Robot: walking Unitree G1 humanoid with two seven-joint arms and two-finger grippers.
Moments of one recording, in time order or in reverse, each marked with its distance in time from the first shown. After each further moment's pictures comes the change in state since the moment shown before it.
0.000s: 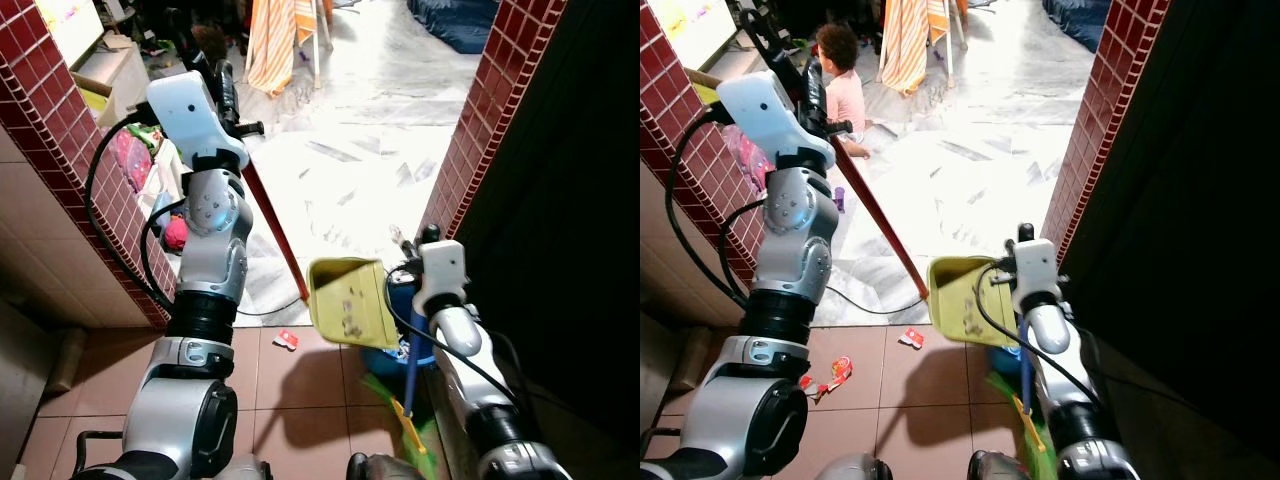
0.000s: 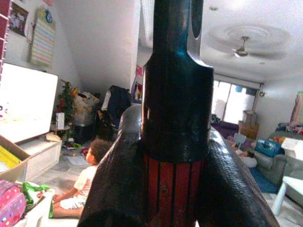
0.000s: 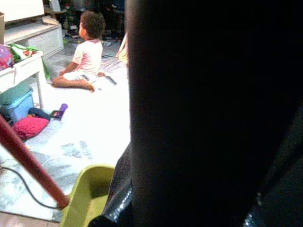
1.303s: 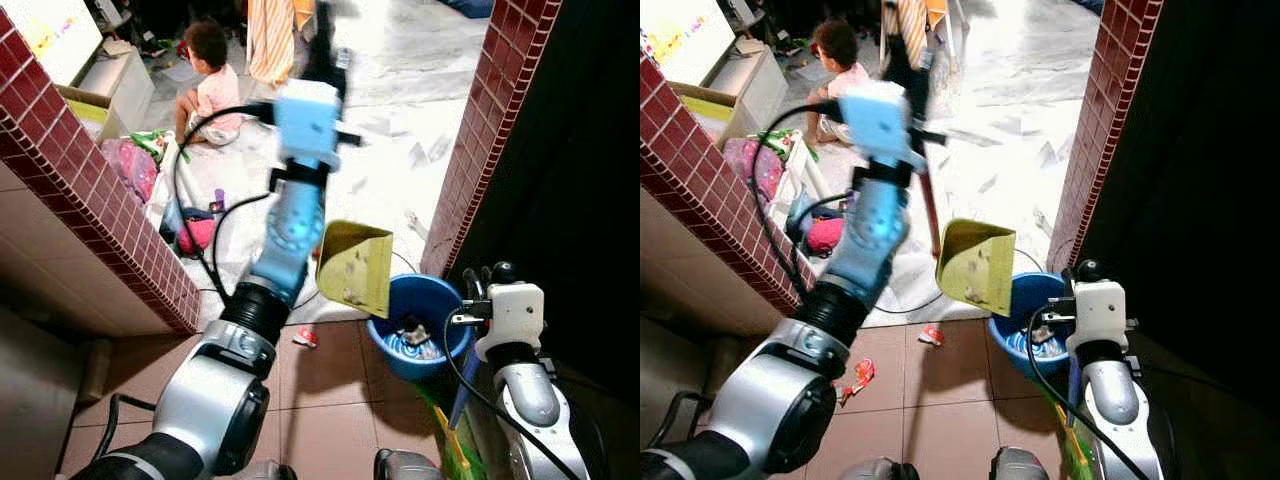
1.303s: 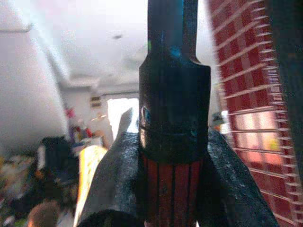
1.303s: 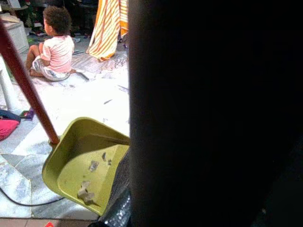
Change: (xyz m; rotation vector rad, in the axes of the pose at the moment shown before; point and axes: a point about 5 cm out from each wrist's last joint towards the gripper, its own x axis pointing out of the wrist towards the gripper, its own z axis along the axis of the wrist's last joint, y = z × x) left arm -0.027 -0.097 -0.006 0.116 -0.208 -0.393; right arm -0.074 -0.039 0.010 -0.062 0.004 -0.124
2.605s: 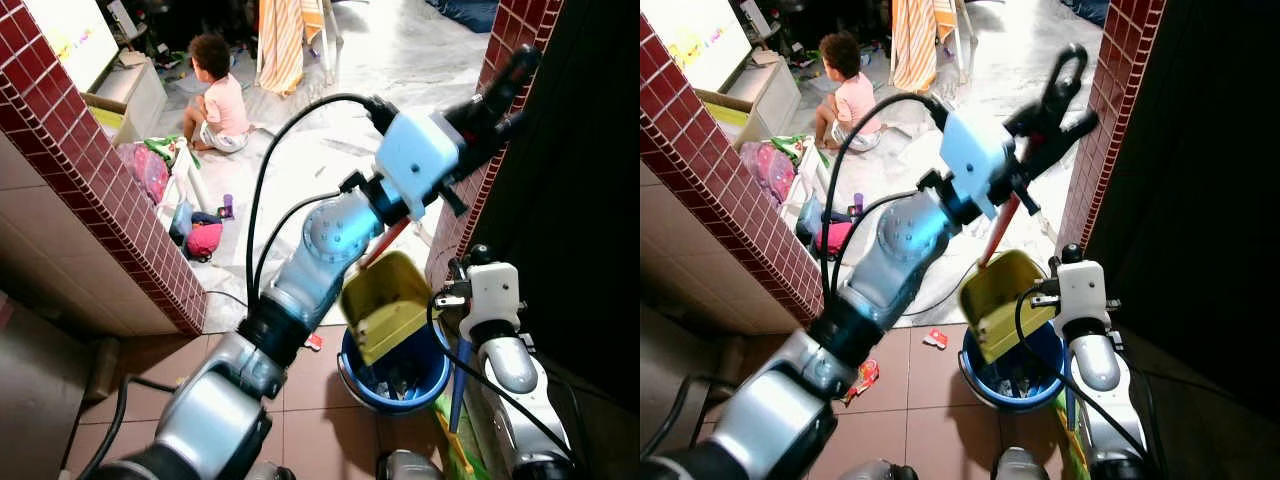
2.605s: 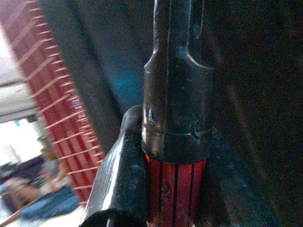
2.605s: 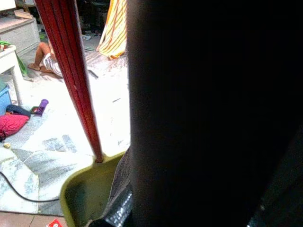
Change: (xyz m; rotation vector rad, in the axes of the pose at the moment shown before) left arm -0.019 -0.069 0.040 -0.215 -0.075 -0.712; right arm 0.034 0.009 -0.005 -0.015 0.028 0.032
